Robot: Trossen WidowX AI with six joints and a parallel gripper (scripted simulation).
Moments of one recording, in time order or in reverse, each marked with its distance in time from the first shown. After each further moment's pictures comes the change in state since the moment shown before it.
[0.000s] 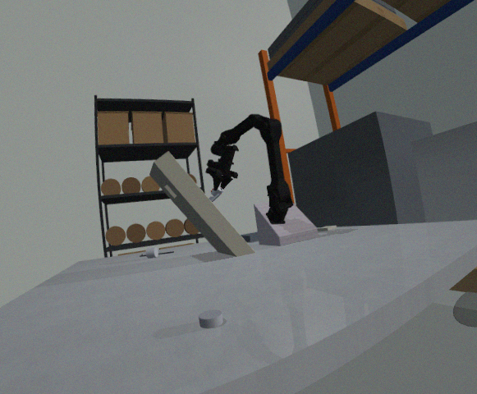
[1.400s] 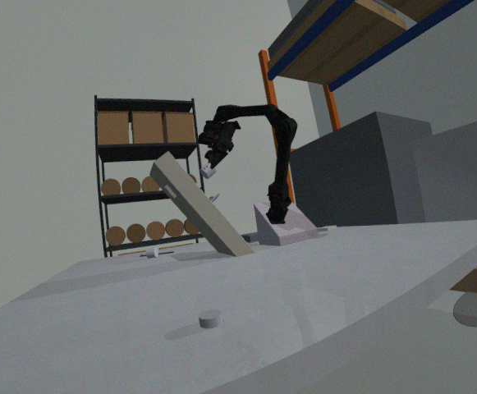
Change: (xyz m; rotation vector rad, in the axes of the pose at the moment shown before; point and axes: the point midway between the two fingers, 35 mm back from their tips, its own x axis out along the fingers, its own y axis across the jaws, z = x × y) arm -0.100 0.206 -0.085 -0.785 -0.026 0.492
